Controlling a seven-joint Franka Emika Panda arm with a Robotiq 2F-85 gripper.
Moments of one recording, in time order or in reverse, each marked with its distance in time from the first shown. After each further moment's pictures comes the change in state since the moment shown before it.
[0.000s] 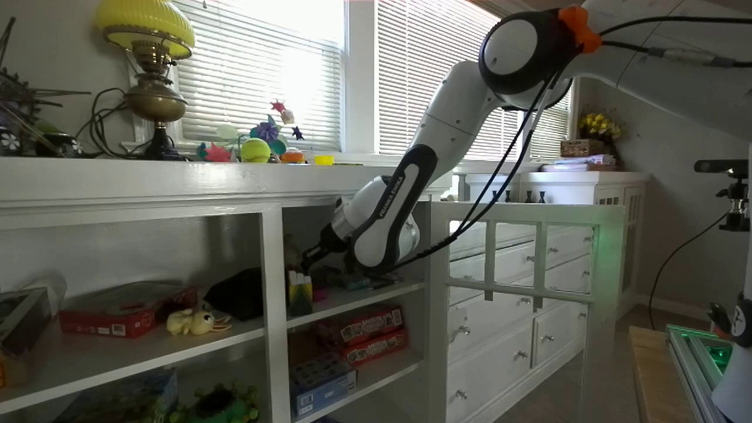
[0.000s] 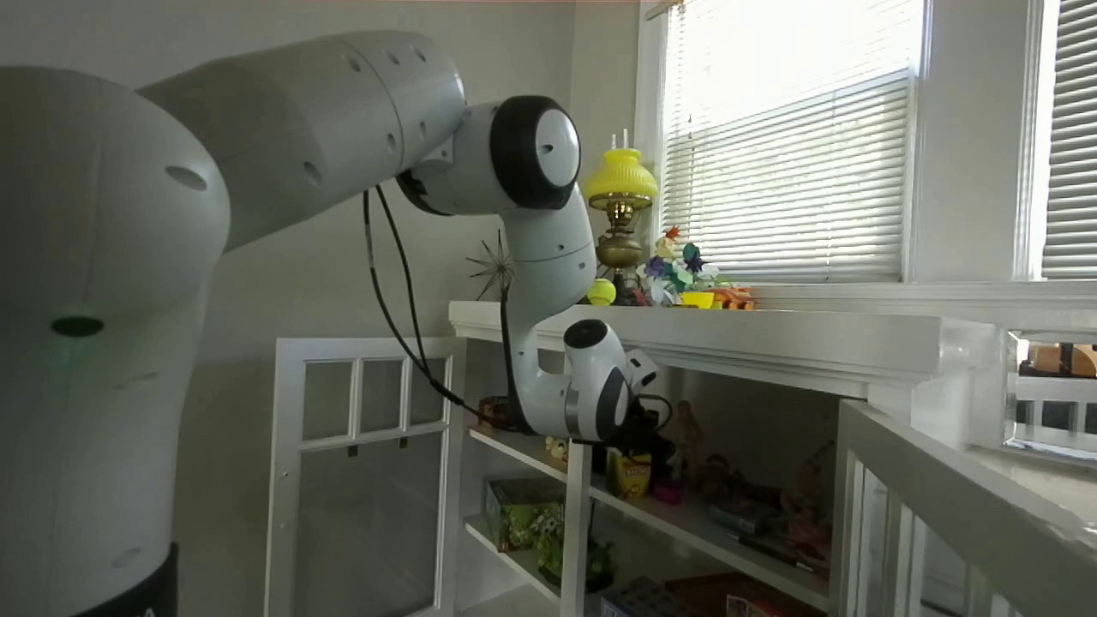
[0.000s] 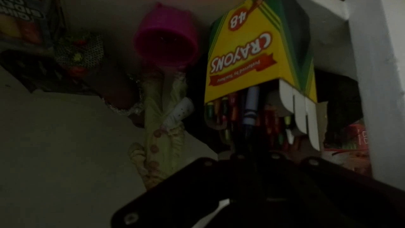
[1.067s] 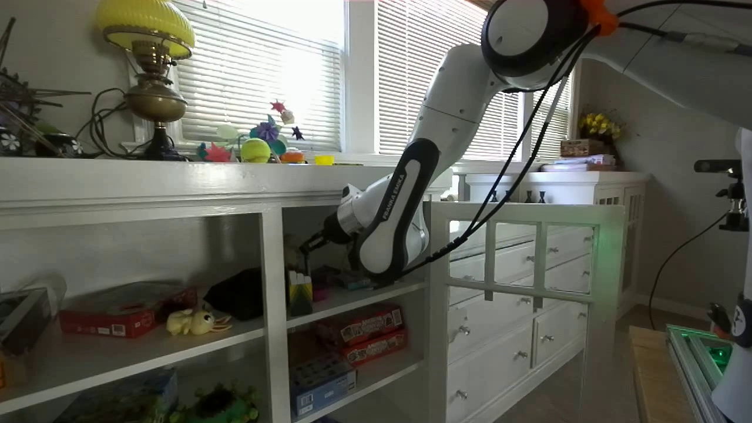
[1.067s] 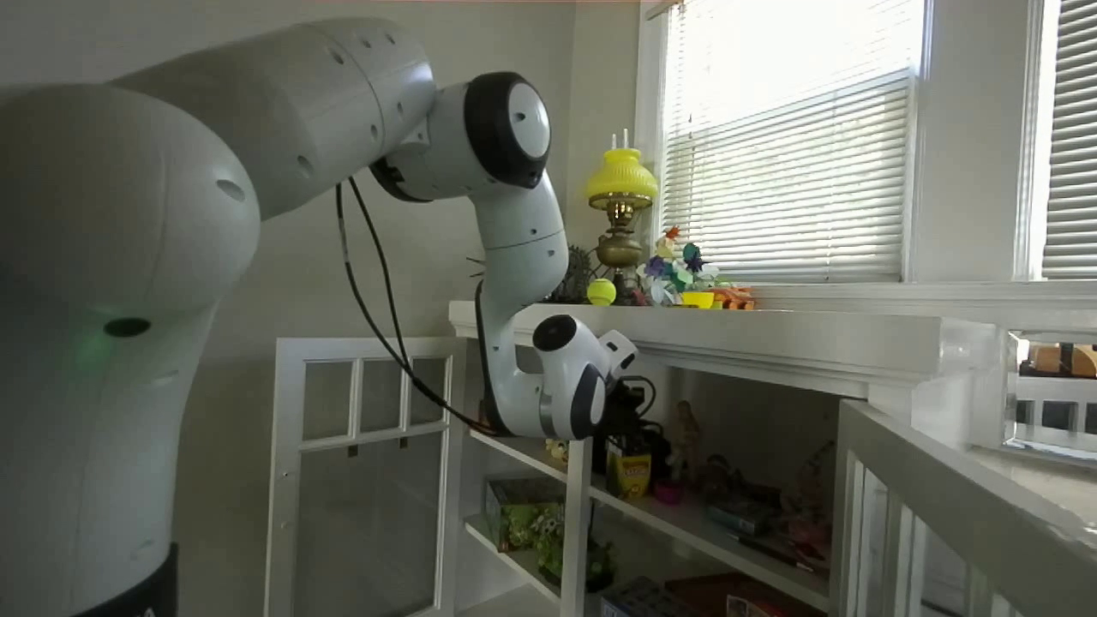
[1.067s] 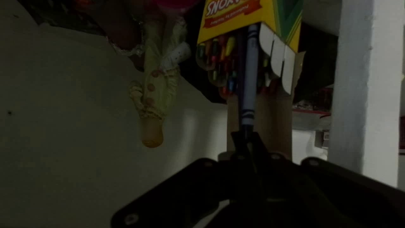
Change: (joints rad) arm 0.146 -0.070 -0.123 -0.150 0.110 0.255 -0.079
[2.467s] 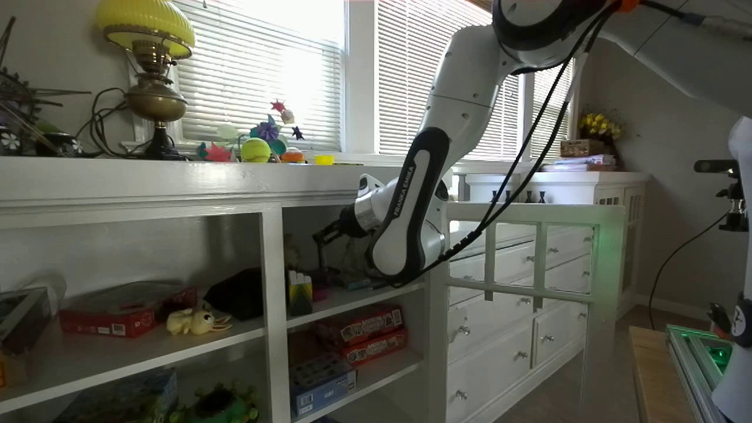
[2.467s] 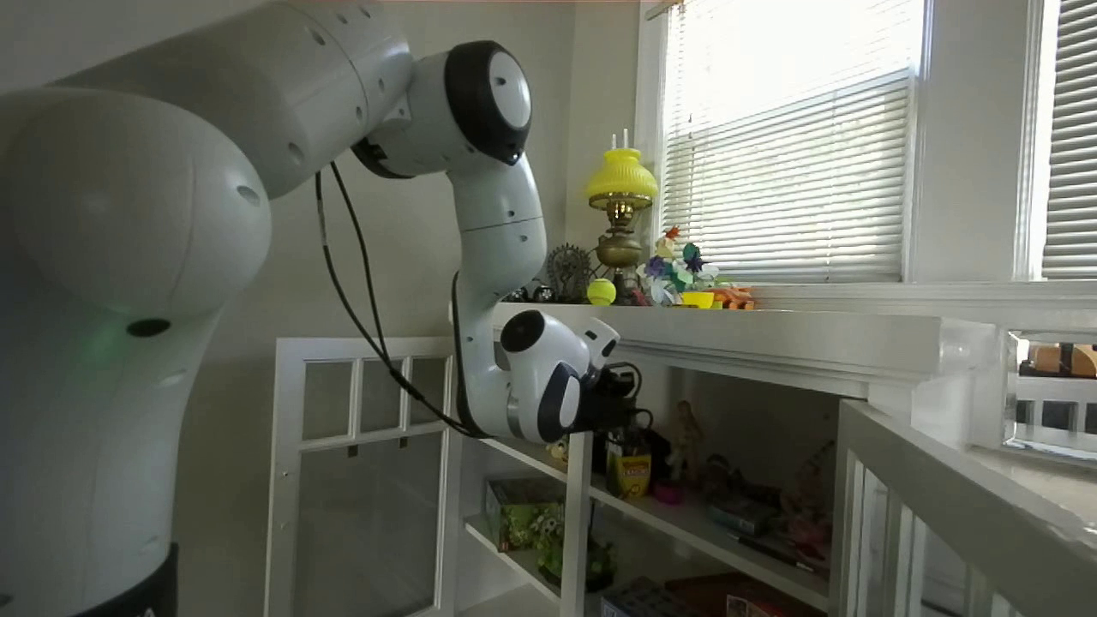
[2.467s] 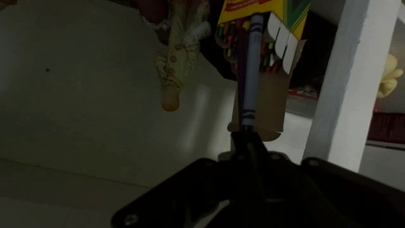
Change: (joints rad) arm 0.074 -0.095 -0.038 -0.208 0.134 0.200 -0.155
